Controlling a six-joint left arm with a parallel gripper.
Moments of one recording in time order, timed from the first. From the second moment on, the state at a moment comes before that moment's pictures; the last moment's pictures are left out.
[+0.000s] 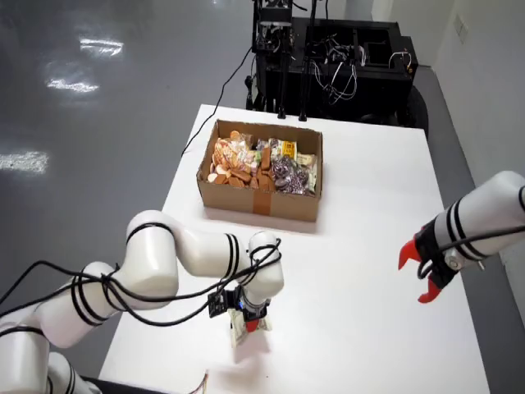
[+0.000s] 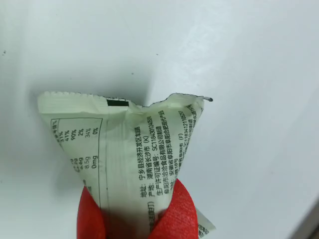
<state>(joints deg) -63.5 63.3 54.7 13.4 67.6 -90.0</state>
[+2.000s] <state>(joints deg) -44.4 71.2 11.0 28.7 52.7 -46.4</state>
